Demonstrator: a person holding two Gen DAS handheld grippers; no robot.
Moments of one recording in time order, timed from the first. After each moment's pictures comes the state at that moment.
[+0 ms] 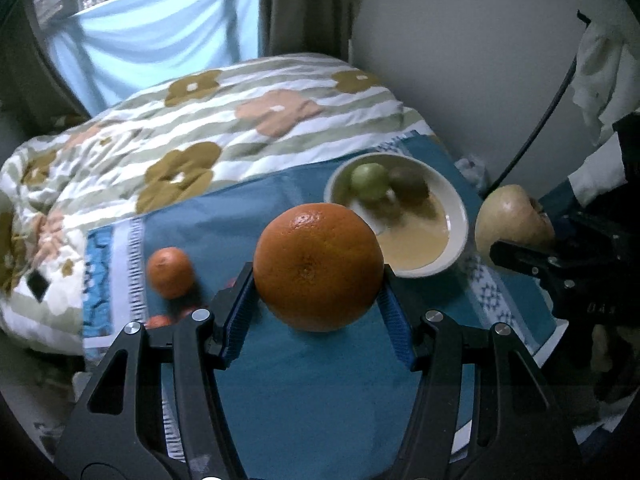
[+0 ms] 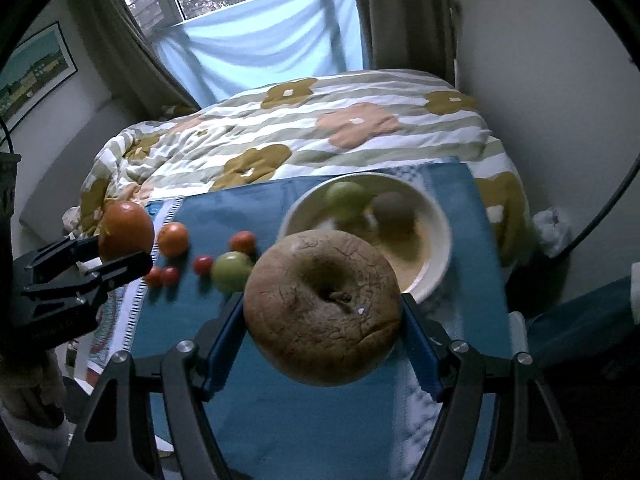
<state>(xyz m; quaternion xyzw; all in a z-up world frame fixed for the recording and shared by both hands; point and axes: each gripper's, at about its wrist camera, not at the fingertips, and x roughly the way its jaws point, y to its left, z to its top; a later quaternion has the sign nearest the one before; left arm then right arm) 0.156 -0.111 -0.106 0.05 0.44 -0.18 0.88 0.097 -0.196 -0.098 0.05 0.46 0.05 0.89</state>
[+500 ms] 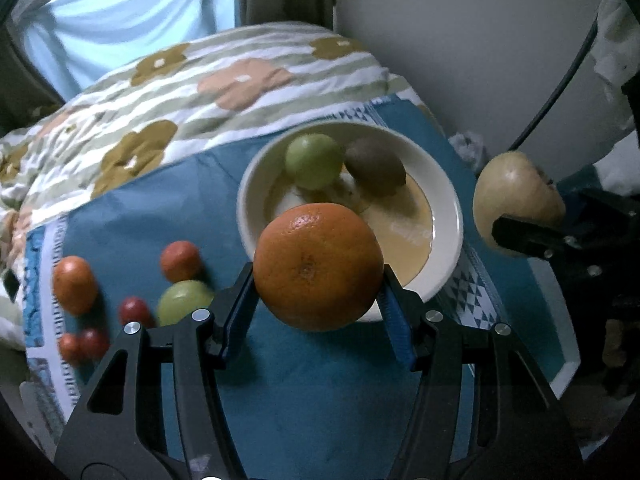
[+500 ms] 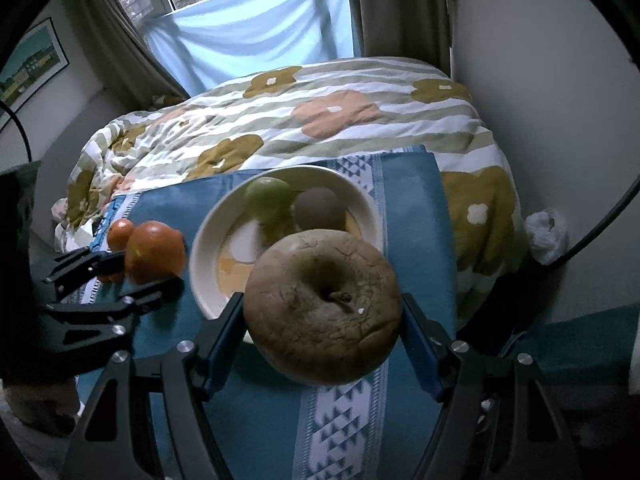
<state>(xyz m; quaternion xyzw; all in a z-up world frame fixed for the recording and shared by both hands) 0.204 -0.206 -0.178 0.06 0.48 -0.18 0.85 0.136 -0.273 -0.137 0.04 0.47 0.06 0.88</state>
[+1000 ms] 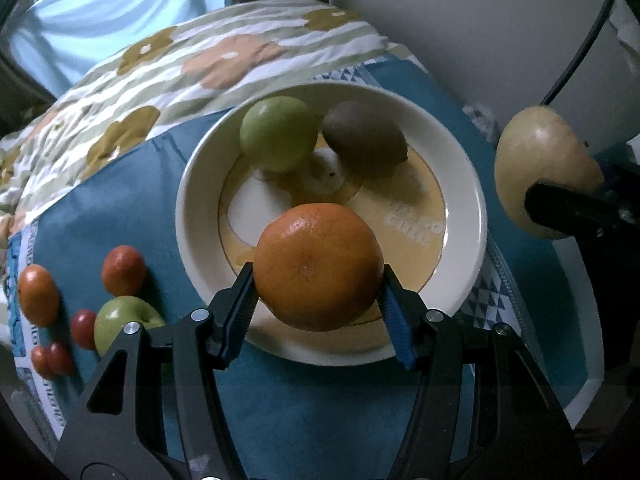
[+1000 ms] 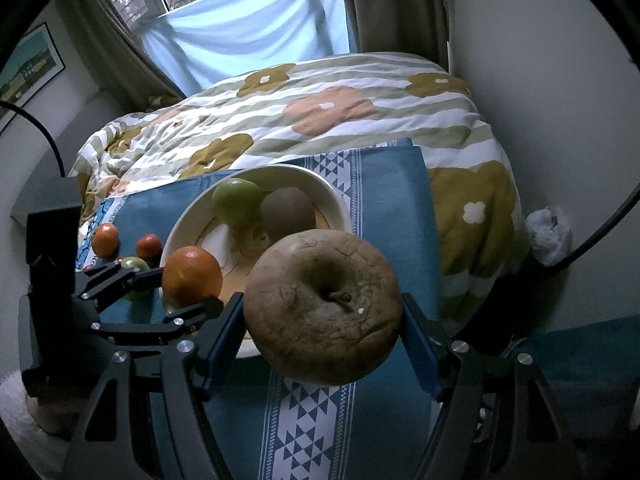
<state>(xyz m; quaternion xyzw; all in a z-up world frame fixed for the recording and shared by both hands) 0.224 -0.246 -0.220 0.09 0.51 -0.17 0.84 0.149 -0.297 -0.148 0.05 0.47 0.07 0.88</state>
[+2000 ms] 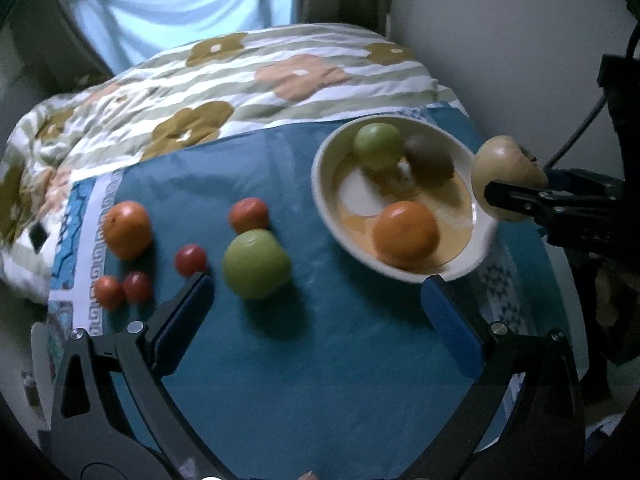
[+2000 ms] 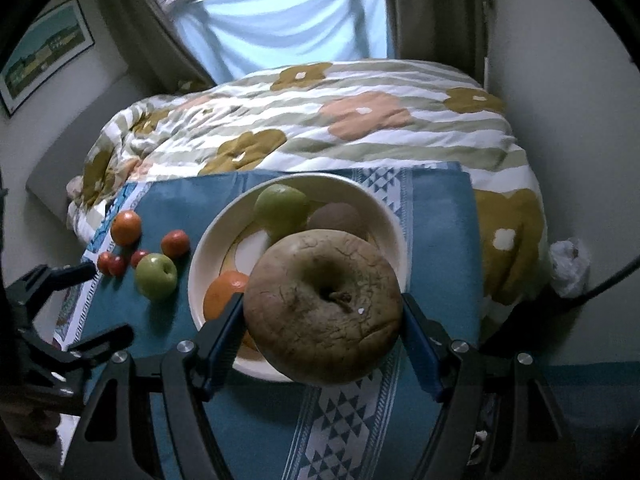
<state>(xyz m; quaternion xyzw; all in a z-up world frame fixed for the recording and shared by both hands) 0.169 -0.157 -0.164 0.03 0.48 -0.09 0.87 0.169 -0.258 -0.152 0.01 0.47 0.13 0.87</state>
